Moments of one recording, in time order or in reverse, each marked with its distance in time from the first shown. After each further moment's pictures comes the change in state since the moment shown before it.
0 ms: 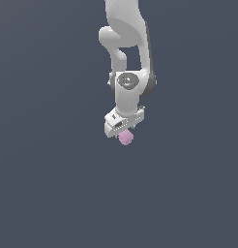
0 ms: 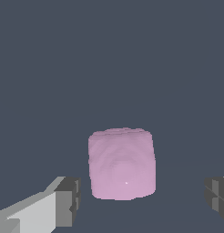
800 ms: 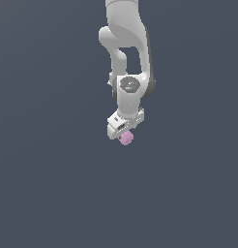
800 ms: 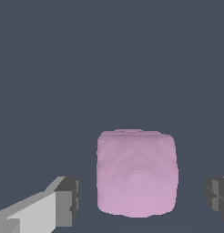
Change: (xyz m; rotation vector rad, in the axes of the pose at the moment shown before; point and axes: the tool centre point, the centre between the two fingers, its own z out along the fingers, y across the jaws) arm -0.001 -0.010 0.020 -0.001 0.006 -0.069
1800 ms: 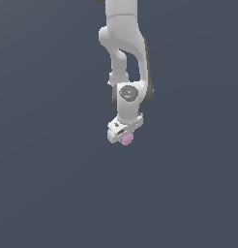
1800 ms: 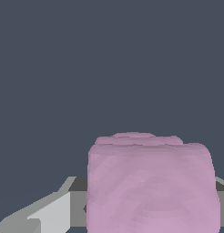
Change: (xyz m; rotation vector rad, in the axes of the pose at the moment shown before) arm 0.000 0.000 0.035 -0.001 0.000 -0.003
